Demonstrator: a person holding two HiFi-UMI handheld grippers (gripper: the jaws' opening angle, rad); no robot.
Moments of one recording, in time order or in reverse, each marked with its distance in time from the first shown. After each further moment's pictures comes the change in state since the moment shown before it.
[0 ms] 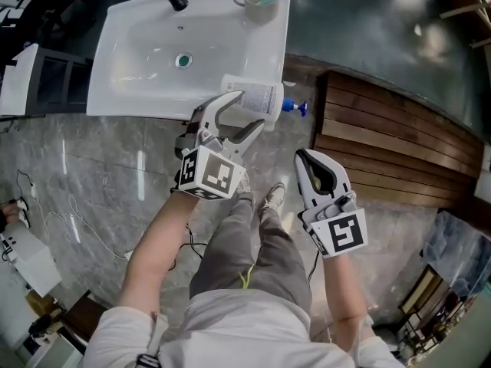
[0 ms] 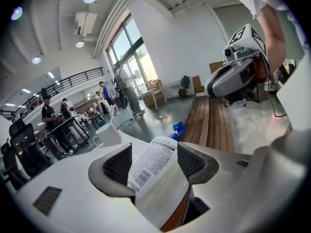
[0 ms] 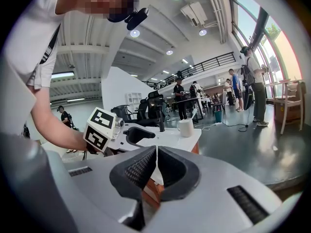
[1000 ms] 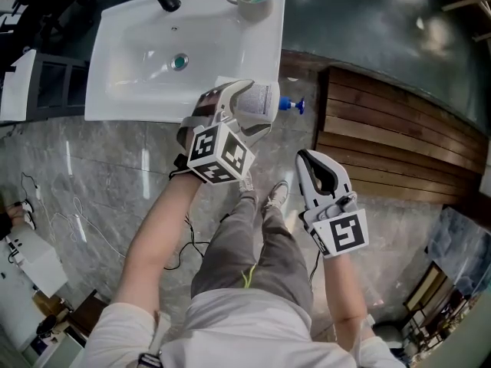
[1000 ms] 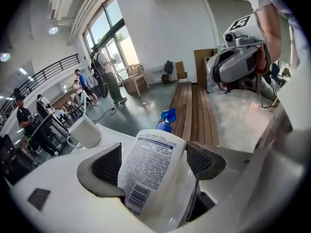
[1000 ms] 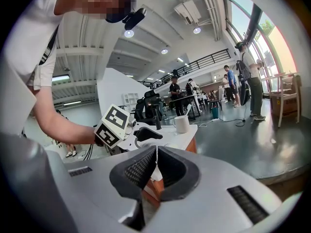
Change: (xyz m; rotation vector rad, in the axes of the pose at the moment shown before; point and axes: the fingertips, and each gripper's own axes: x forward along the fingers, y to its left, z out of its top) left arm 0.051 -0.020 -0.016 0.105 0.180 -0.224; right arm -0.001 -0.019 -0.016 0.055 0.008 -0.021
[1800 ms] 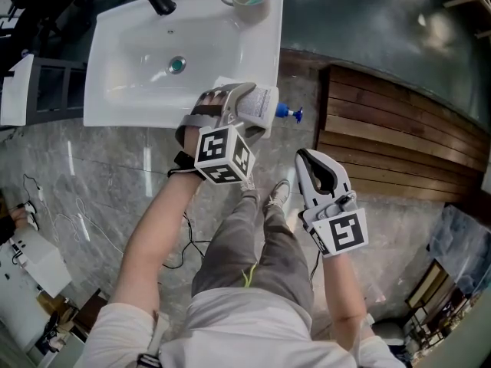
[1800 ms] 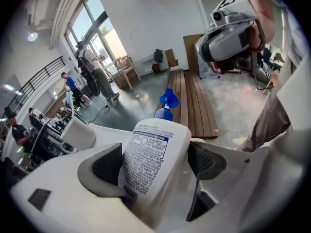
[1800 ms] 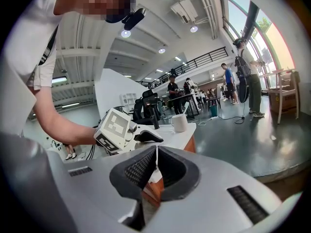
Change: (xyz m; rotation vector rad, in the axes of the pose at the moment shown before) left arm 0.026 0.000 -0.020 0.144 0.121 -0.044; right arm 0.015 -0.015 -0.003 0.028 0.004 -0.006
